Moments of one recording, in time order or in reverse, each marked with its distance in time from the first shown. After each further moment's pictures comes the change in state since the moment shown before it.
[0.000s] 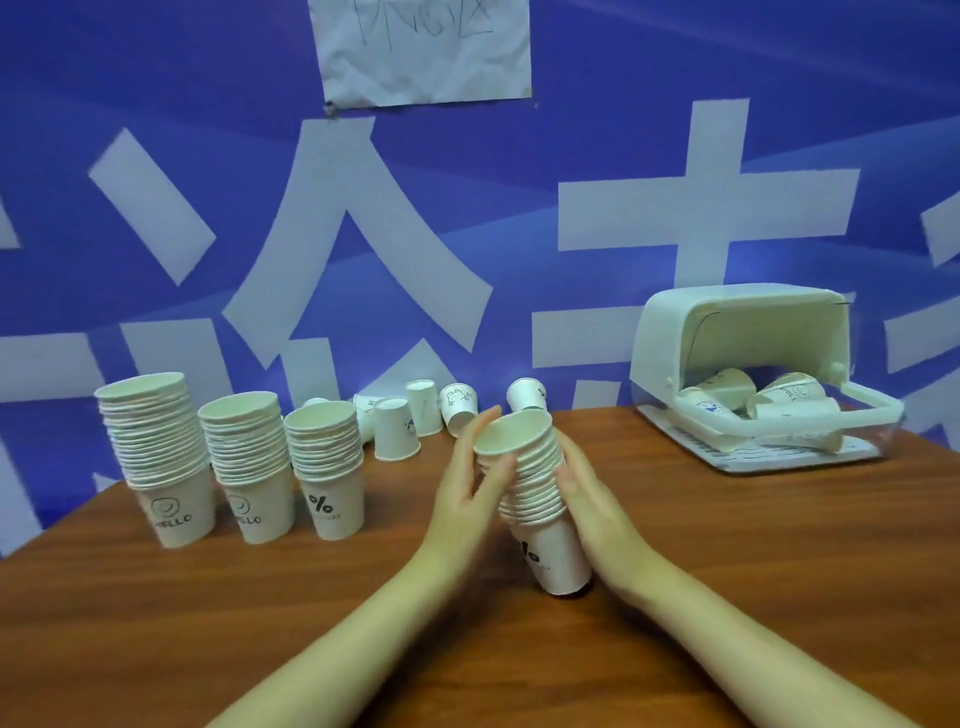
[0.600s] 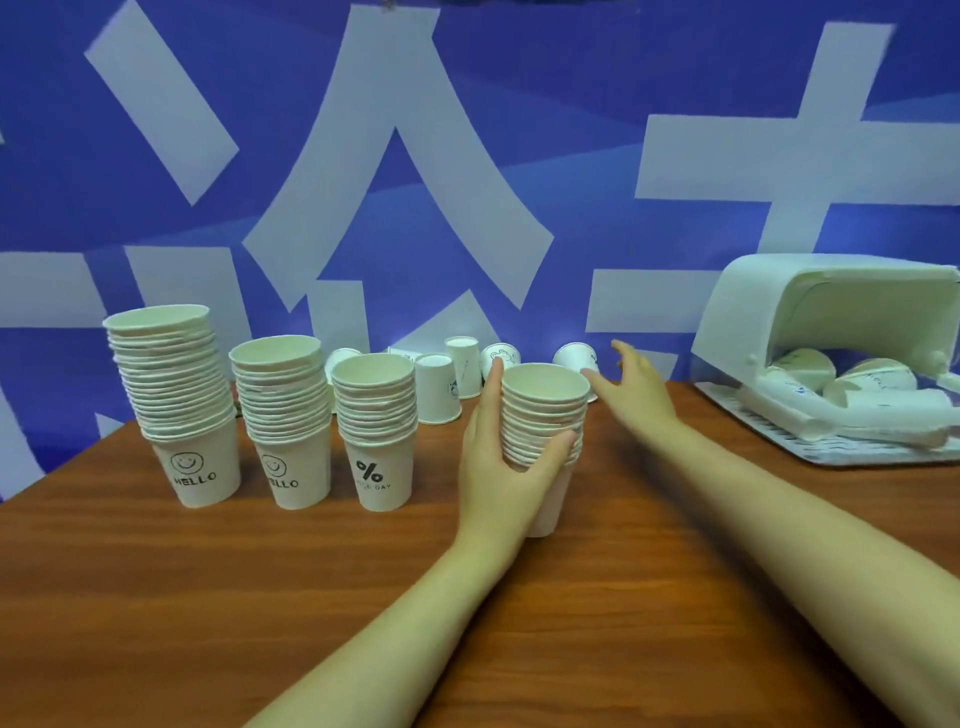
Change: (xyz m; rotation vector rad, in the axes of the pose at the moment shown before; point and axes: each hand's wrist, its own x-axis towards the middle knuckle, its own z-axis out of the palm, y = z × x) left_hand 0.022 -0.050 -0.038 0.149 0.206 0.092; right_hand 0.157 0.092 -0.023 -0.762 0.281 0.362
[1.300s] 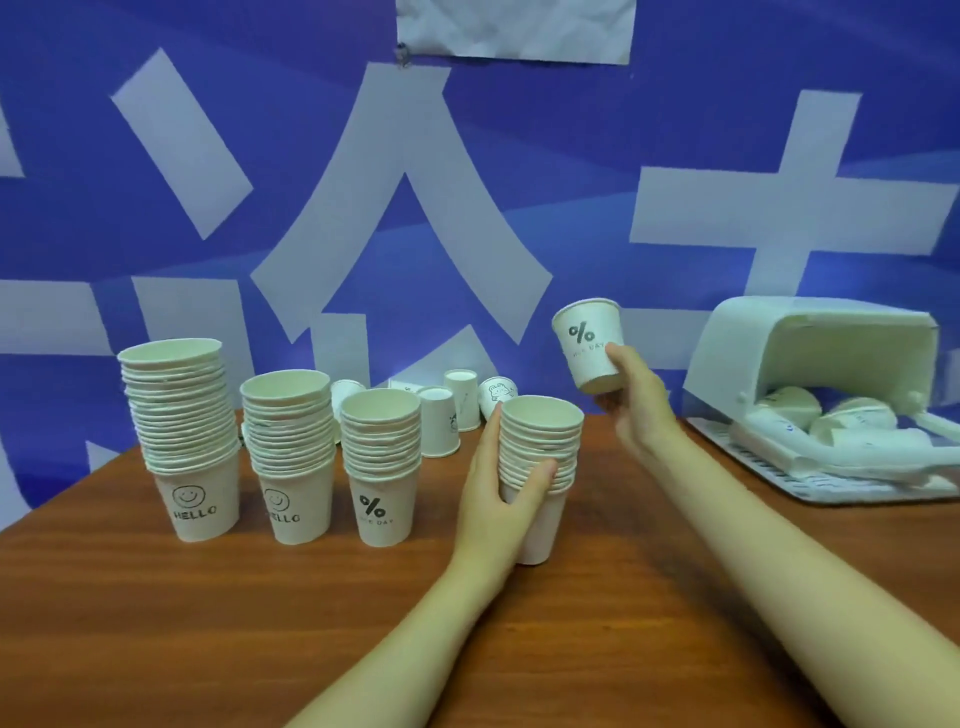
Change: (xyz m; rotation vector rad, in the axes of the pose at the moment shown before) left_hand 0.010 -0.019 -0.003 -0.122 -0.094 -0.052; right_hand -0.020 -0.060 -0.028 1.075 0.013 0.100
